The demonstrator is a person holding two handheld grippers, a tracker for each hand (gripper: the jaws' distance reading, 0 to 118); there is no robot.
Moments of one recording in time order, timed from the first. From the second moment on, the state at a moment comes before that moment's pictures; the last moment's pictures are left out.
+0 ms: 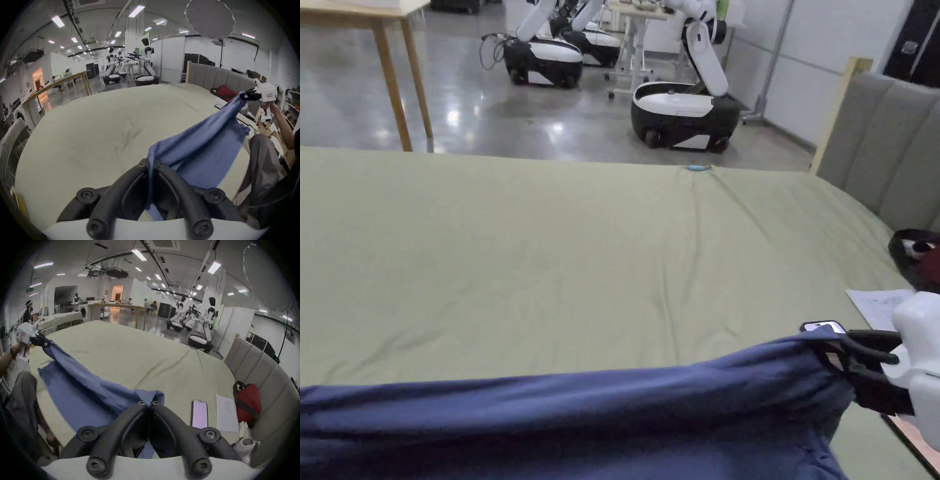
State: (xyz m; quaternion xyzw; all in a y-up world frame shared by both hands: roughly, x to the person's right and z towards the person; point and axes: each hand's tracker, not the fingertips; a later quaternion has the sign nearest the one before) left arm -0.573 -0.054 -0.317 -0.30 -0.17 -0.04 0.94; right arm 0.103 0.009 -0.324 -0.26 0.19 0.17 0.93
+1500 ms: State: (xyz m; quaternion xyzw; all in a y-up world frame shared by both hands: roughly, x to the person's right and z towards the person) left arm -0.581 -0.058 -0.205 -0.27 -0.15 0.04 0.95; right arm 0.103 0.025 -0.167 -0.18 0.13 0.01 0.98
